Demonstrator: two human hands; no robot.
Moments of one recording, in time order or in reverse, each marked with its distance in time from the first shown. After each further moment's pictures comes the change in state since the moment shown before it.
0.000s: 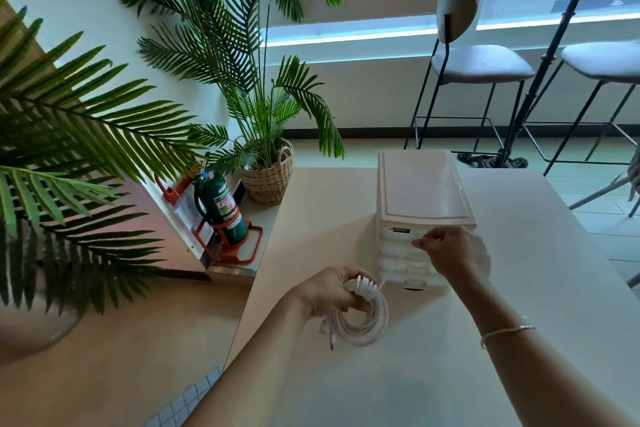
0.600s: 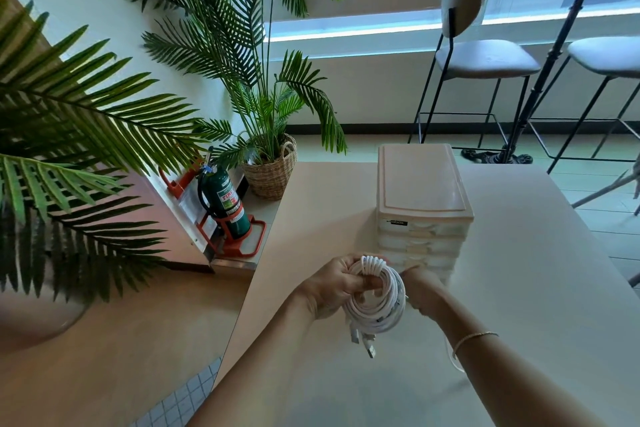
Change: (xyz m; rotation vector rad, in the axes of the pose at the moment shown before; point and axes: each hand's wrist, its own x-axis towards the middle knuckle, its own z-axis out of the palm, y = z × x) left_hand -0.007 0.015 0.027 -0.333 0.075 0.081; right_hand -0.026 0.008 0.046 -0.087 -0.612 0.202
